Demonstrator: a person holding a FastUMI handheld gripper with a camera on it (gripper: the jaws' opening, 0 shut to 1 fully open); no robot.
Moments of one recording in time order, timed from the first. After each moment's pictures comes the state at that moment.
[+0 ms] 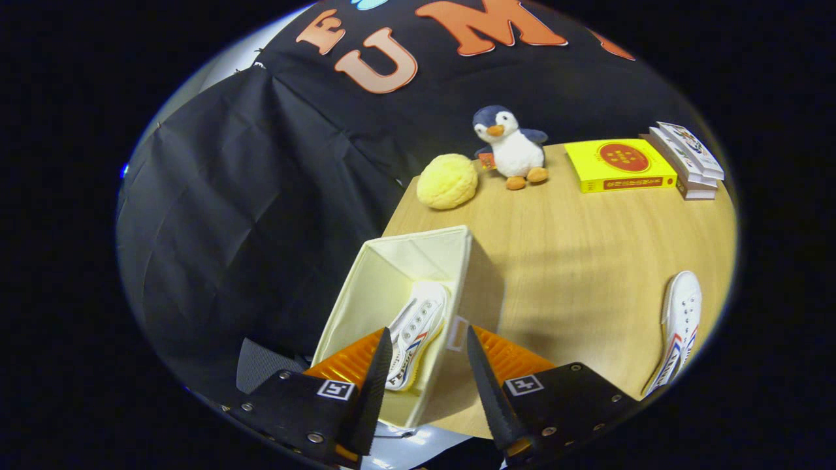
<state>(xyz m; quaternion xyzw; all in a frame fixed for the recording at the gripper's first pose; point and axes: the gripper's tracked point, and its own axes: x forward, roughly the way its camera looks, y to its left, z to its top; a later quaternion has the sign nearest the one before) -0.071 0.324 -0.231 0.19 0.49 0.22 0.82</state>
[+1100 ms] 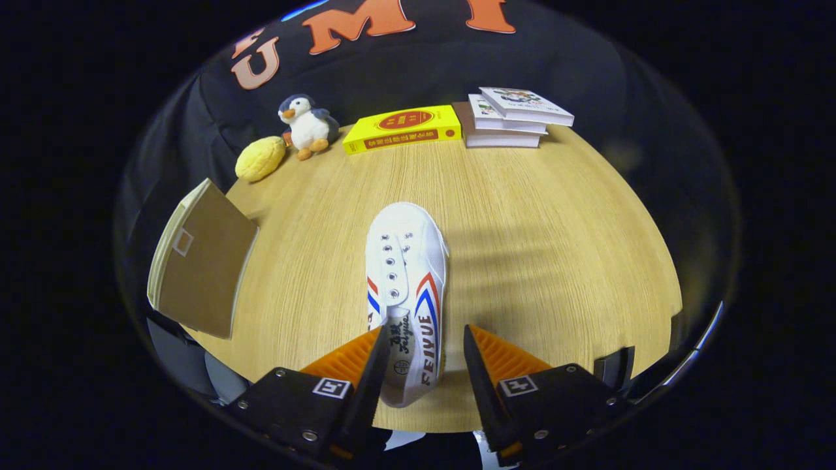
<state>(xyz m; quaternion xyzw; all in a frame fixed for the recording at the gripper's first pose) -0.160 0.004 -0.363 0.05 0.56 0.02 0.83</state>
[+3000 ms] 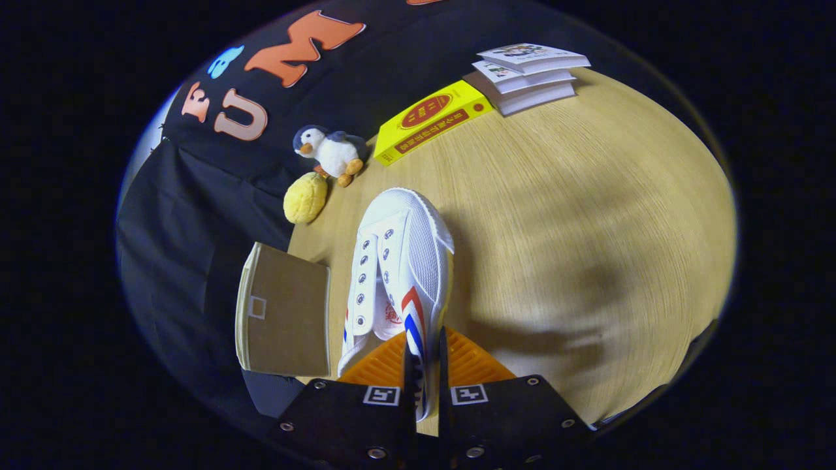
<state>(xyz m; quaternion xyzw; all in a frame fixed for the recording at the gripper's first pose) -0.118 0.075 -0.336 0.28 0.55 0.11 0.78</state>
